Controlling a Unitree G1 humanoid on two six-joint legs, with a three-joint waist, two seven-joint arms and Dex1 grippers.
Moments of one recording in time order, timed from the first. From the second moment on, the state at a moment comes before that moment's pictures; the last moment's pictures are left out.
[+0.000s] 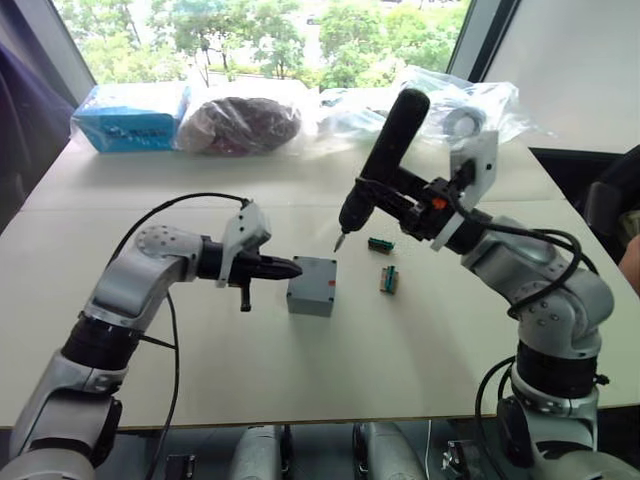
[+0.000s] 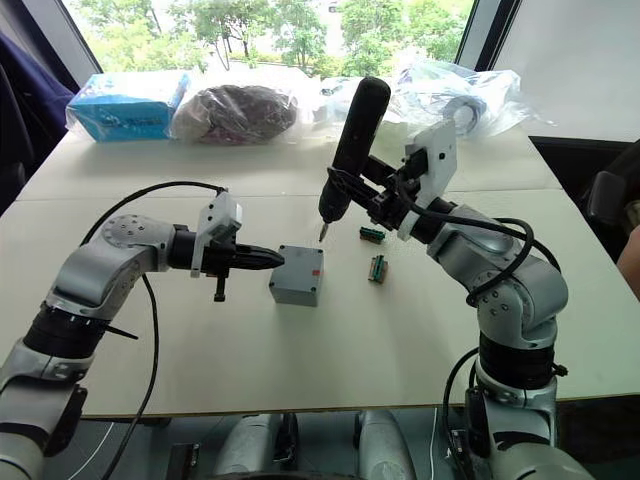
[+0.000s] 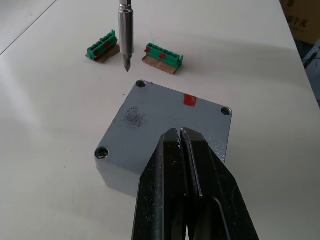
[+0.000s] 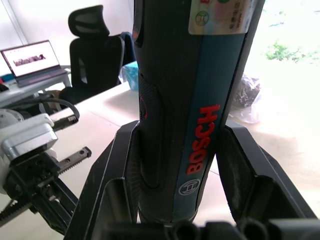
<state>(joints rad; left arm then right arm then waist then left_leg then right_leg) -0.60 0.68 -0.21 -0.06 -0.40 0.58 -1.18 -0.56 -0.41 -0.16 -0.47 0.71 0.87 0.42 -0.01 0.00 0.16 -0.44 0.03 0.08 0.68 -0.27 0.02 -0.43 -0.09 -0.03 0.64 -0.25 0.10</state>
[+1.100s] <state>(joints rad) -0.63 0.61 -0.26 0.03 -0.29 0.47 -1.20 -0.53 -0.49 -0.15 -0.53 0.81 0.89 0.38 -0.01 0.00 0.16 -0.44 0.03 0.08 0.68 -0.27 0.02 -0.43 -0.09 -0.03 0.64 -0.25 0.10</state>
